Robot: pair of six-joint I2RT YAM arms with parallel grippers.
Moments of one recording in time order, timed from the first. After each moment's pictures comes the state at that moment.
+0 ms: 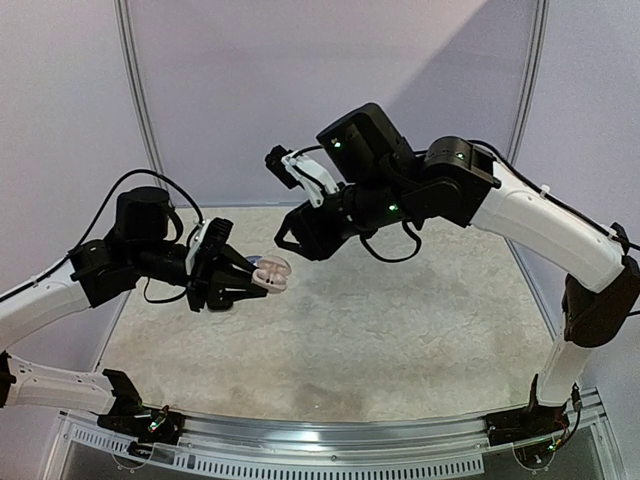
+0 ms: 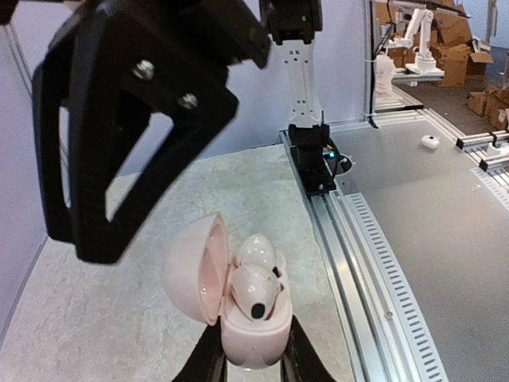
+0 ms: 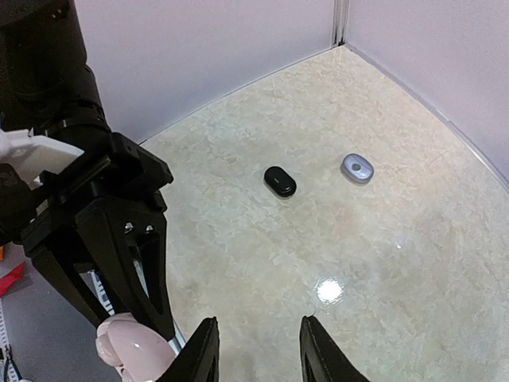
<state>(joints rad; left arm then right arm) -0.74 1.01 0.88 -0.23 0.86 0.43 1.19 1.82 2.09 -0.89 0.07 0.21</state>
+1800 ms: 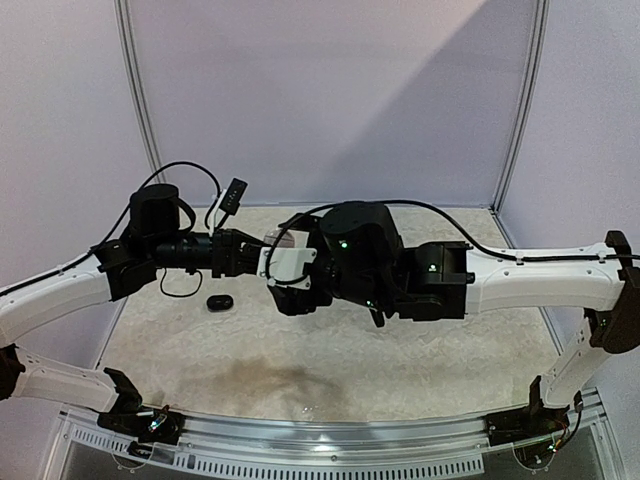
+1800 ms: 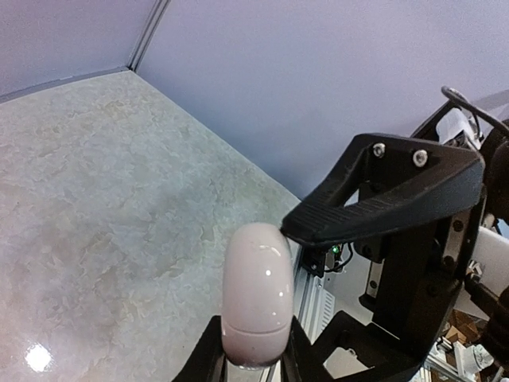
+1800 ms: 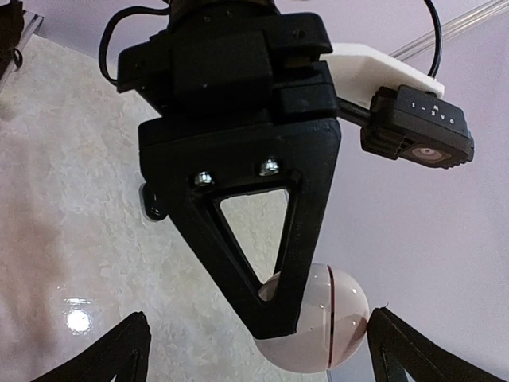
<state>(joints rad) -0.64 1.13 0.84 0.04 0.70 -0.43 1.30 1.67 1.45 -0.10 0.41 -0.72</state>
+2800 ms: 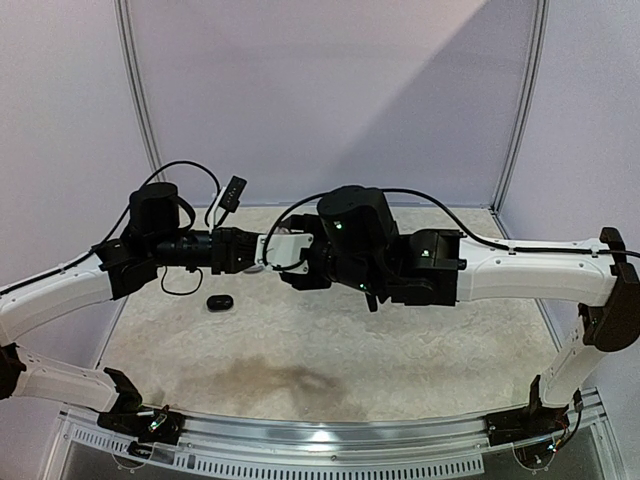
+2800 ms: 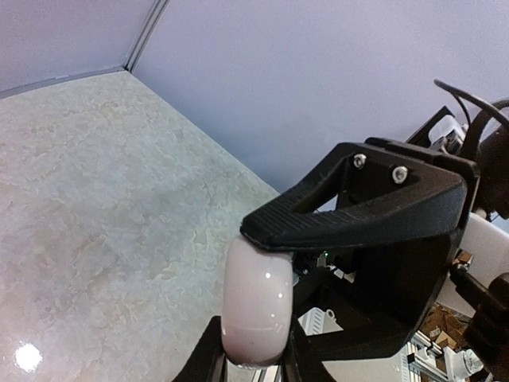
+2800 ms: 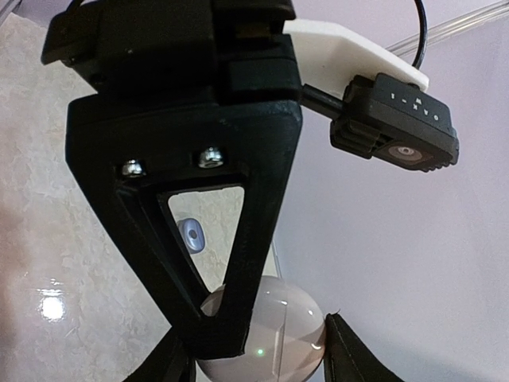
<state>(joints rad) -0.63 1.13 0.84 0.07 0.72 -0.48 1.26 1.71 1.51 -0.11 0.41 -0.82</state>
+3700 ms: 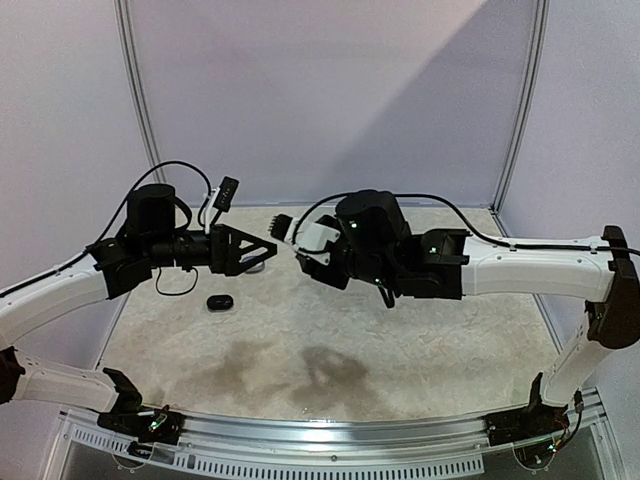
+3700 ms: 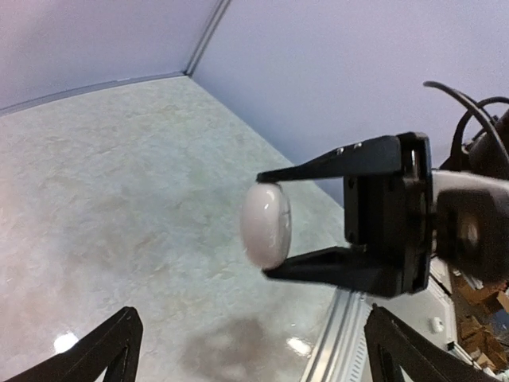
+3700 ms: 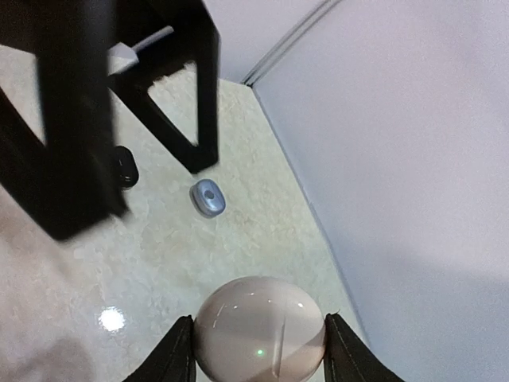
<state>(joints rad) -0.61 1.11 0.84 -0.01 0.59 -0.40 1.17 1.68 1.40 -0.11 0.40 -0.56</state>
